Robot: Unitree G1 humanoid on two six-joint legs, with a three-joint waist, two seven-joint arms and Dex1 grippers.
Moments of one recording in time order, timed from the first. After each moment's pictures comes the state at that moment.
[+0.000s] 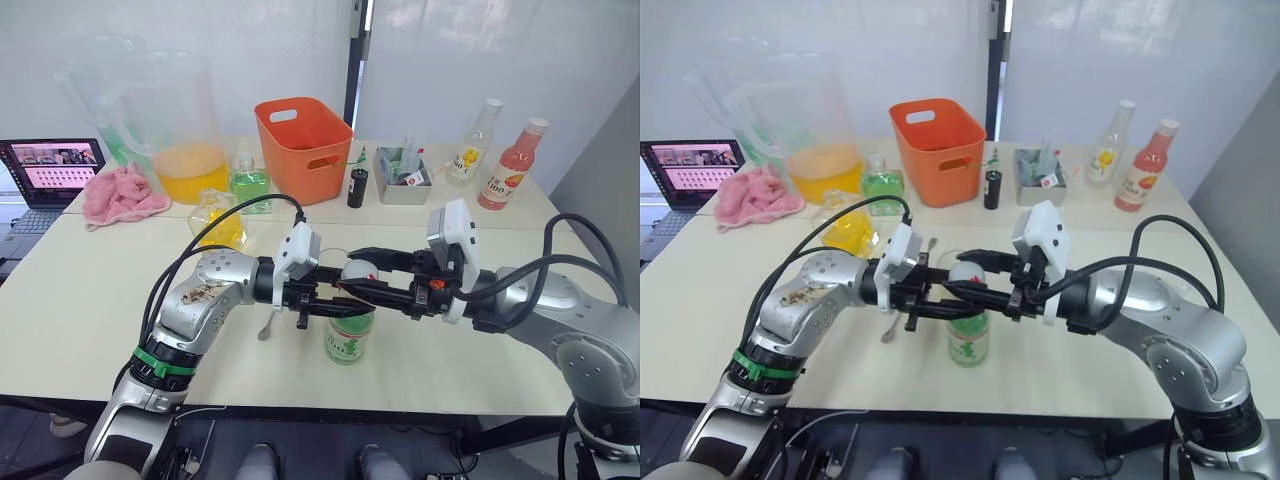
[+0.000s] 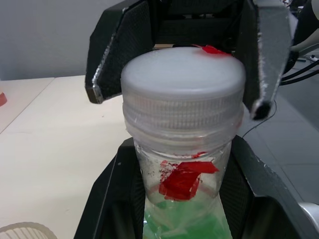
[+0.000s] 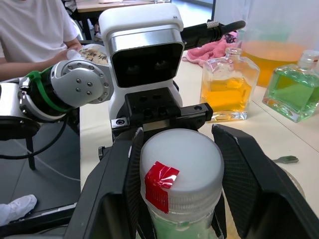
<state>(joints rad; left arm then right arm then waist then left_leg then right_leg) -0.68 0.48 -0.22 -0.12 -0.52 0.46 -1.23 -0.53 -0.73 0.00 -0.60 0.93 0.80 0.65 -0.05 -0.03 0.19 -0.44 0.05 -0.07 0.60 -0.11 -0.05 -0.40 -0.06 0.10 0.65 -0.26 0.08</state>
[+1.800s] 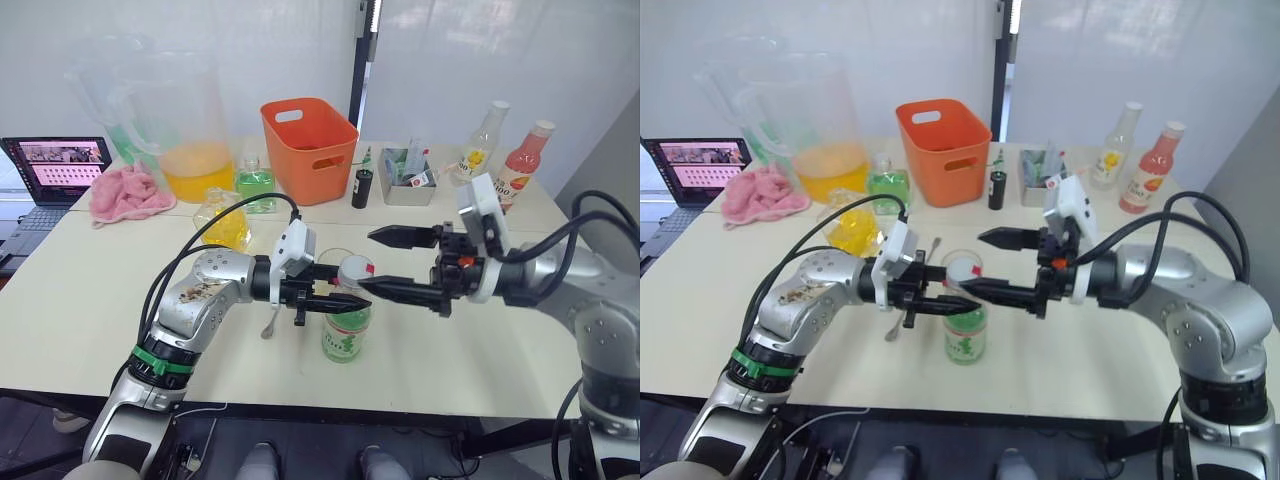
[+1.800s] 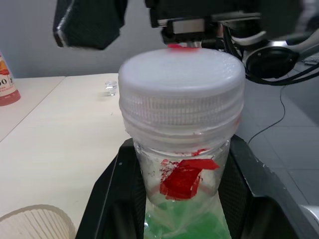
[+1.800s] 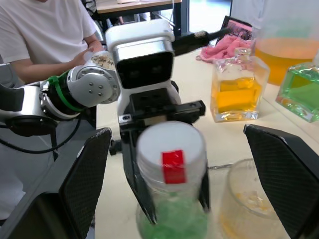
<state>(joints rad) -0.67 0.46 -0.22 -0.07 -0.51 0.43 -1.21 -0.58 -0.69 -0.15 -0.60 0.93 0.98 0.74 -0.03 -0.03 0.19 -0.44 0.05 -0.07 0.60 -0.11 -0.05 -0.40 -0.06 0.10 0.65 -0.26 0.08</state>
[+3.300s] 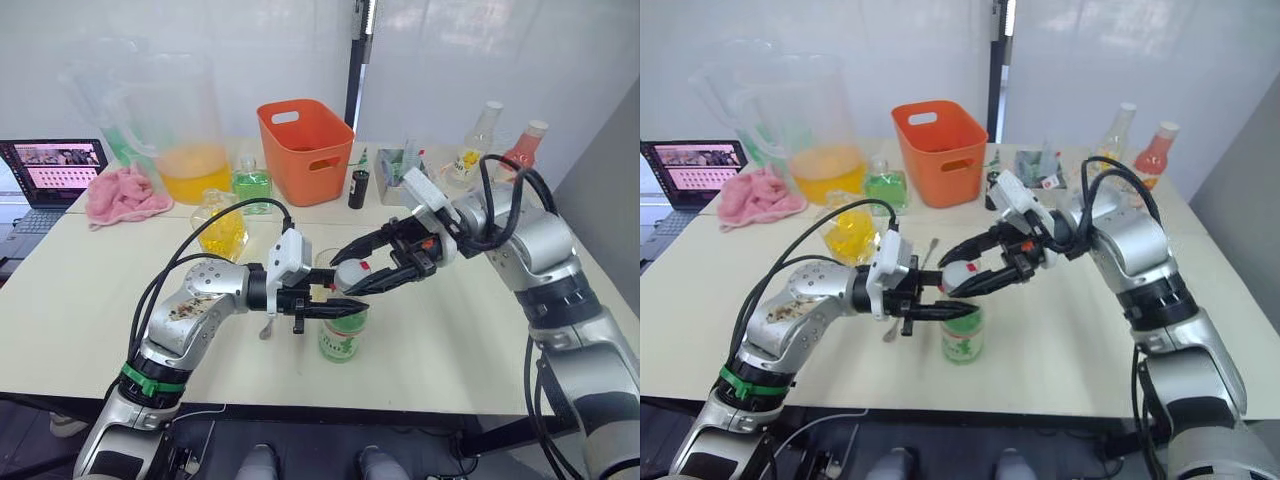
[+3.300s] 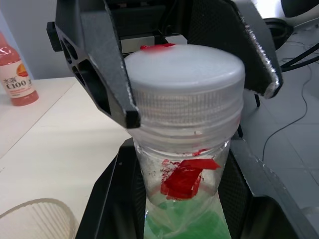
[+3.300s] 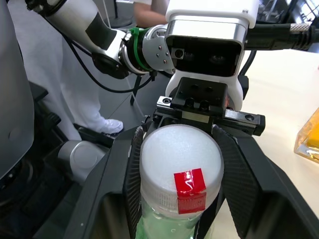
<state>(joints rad) -0.58 0.49 -0.19 -0.22 -0.50 0.46 -1.11 -1.05 -0.67 0.34 0.14 0.61 0.44 1.57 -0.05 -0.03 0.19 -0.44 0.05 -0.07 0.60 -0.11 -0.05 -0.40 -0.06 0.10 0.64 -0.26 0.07</state>
